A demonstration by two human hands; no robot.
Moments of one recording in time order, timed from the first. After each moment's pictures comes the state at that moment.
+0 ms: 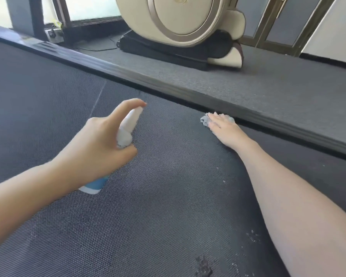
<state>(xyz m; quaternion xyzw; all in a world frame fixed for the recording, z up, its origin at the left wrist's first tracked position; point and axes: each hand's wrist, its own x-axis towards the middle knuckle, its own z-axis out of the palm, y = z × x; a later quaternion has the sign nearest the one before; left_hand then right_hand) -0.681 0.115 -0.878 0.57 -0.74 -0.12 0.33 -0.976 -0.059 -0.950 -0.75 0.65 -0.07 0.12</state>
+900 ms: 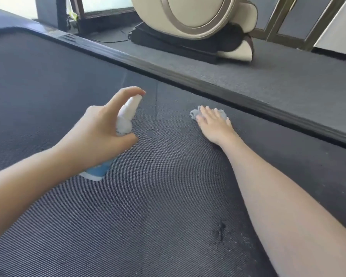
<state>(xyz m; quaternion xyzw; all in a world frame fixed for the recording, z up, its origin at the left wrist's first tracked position) -0.644 0.166 -0.867 0.59 -0.71 -0.14 0.34 -0.901 -0.006 -0.954 -0.74 0.66 -0.04 0.10</state>
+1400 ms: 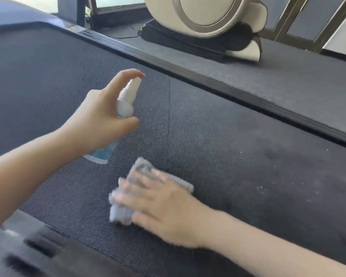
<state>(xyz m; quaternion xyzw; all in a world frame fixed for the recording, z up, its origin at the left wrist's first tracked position) -0.618 0.198 -0.848 0.60 -0.69 -0.14 0.38 -0.802 0.235 -0.935 -0.96 0.22 -0.01 0.17</state>
